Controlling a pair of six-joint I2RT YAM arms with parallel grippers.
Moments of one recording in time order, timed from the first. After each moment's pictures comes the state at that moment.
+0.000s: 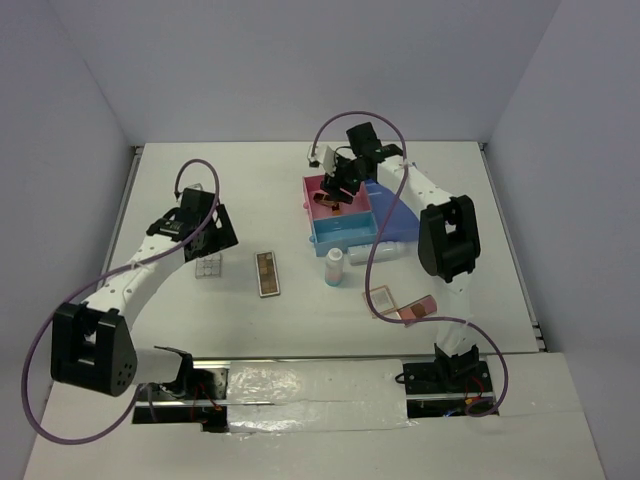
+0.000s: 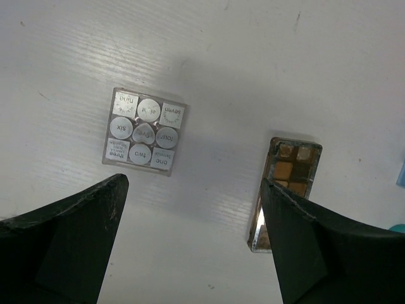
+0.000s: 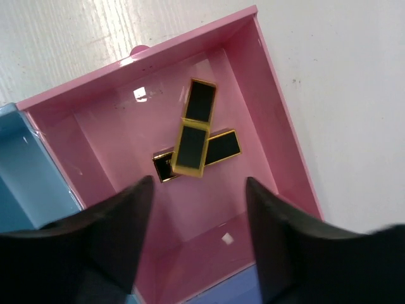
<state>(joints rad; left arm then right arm) -0.20 1.29 0.94 -0.60 -0.21 -0.55 0.38 2.15 1.86 -0.64 -0.42 -0.89</state>
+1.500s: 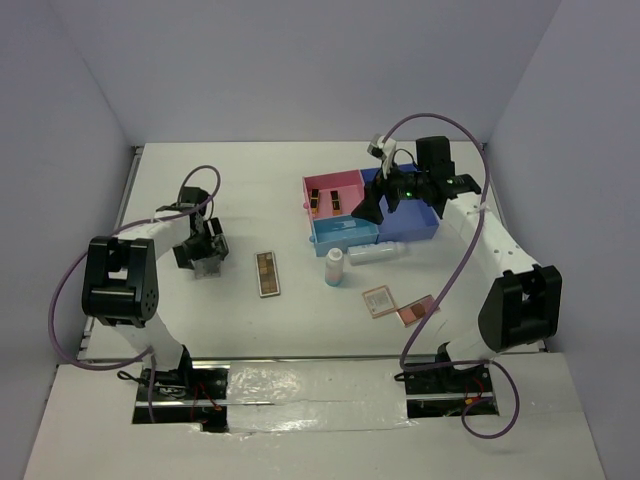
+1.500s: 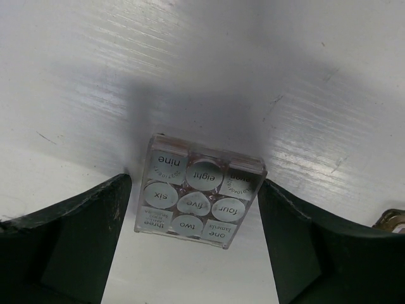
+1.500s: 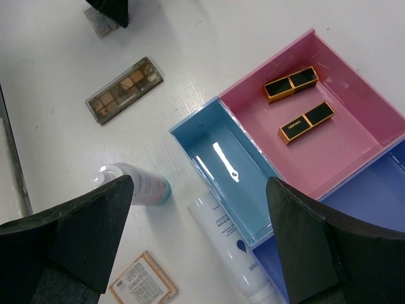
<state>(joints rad) -0.03 1.70 1.02 -0.59 -0.15 -0.42 0.20 1.50 1.30 -0.48 -0.83 -0.41</state>
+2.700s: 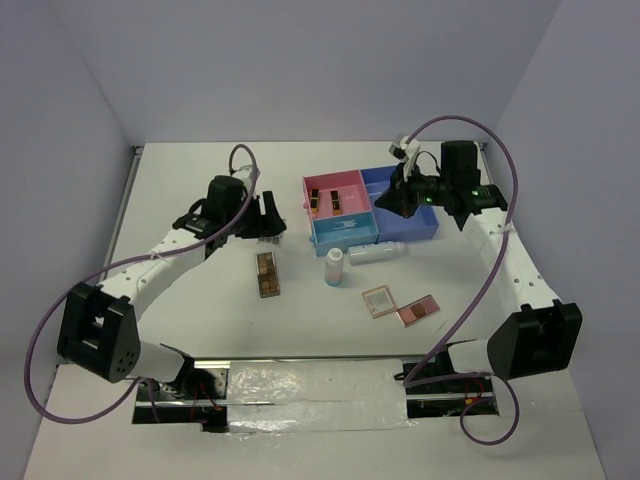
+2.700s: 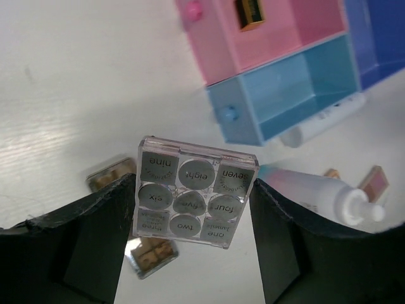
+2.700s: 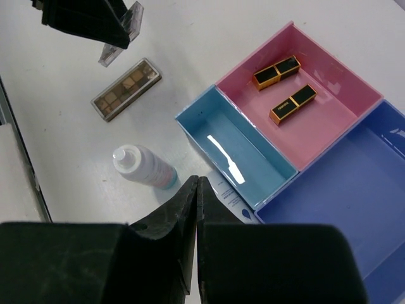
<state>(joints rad) -0.36 1.39 1.00 -0.29 0.15 -0.45 0.14 1.34 1.26 -0.56 -0.83 -0.39</state>
